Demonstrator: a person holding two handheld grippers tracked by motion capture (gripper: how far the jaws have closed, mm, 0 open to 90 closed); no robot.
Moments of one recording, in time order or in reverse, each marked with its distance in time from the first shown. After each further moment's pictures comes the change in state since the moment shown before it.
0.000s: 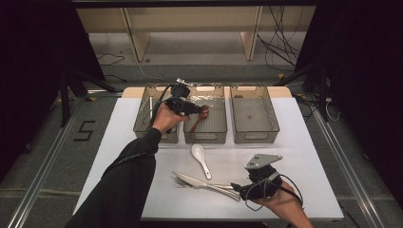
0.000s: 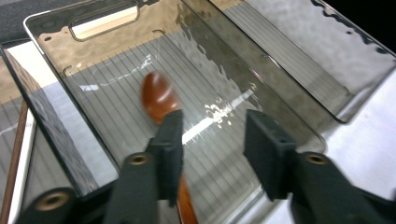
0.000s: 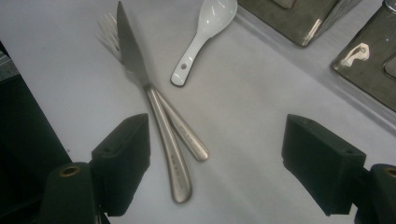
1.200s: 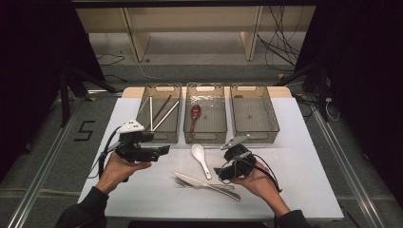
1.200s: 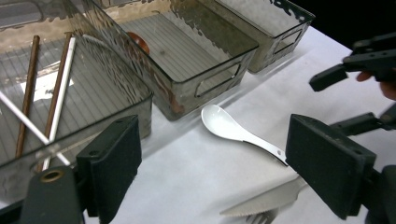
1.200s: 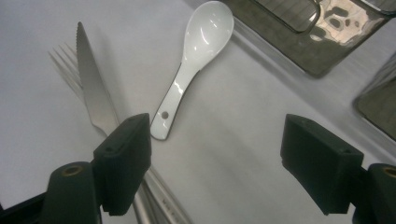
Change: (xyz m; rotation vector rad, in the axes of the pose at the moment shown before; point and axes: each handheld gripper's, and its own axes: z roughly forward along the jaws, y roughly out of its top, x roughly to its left) left arm -0.014 -0.147 -0.124 -0.191 -0.022 0.014; right arm -0.009 0.053 0.061 0.102 -0.012 0.028
